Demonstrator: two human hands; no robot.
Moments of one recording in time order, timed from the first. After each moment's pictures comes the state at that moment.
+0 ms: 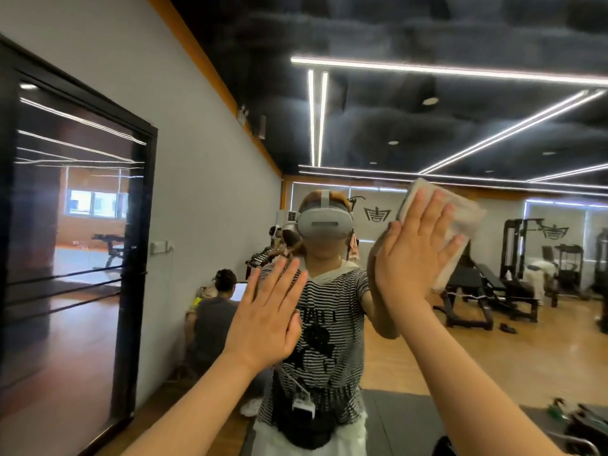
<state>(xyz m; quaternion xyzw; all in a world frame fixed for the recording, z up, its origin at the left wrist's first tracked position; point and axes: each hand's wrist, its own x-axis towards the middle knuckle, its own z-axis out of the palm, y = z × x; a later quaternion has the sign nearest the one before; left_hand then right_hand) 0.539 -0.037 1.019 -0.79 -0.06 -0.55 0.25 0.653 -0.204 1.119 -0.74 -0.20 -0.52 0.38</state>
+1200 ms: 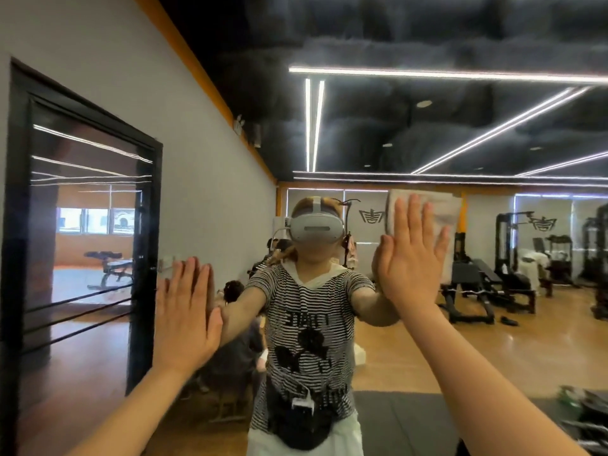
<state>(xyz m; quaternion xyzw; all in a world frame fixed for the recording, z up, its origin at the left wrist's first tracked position) 0.411 0.138 1.023 -0.77 -0.20 -0.59 0.16 0.604 -0.127 1.115 -0.71 -0.25 -0.58 0.30</state>
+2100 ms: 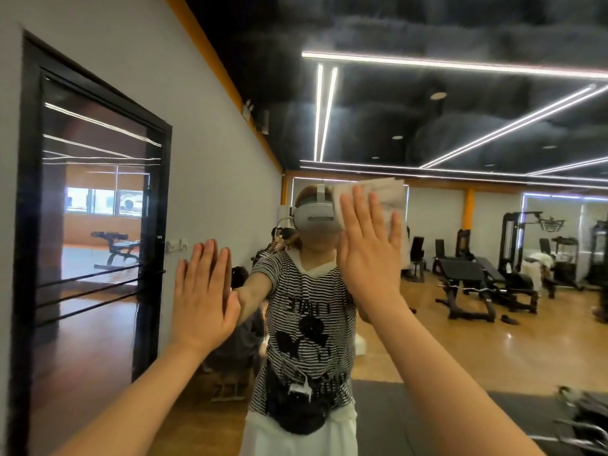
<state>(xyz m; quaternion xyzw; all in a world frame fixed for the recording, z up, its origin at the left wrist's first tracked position) 0.413 0.142 1.023 -0.76 -0.18 -0.61 0.16 0.563 -0.064 1.110 -0.69 -0.35 -0.59 0.23</state>
